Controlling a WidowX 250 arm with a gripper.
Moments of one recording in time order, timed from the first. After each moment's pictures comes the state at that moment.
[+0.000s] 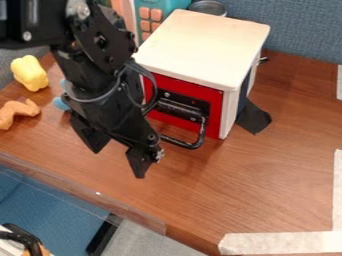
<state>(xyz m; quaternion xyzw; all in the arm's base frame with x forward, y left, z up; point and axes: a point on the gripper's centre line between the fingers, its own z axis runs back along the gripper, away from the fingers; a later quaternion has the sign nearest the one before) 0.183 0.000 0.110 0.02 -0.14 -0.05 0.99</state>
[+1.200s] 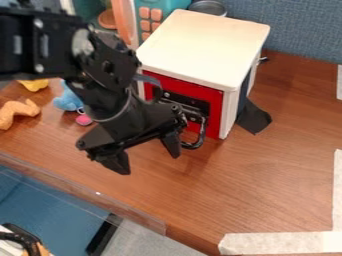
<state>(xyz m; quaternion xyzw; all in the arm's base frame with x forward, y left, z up) 0.207 -0.008 0.088 -0.10 -0.19 0.36 0.91</state>
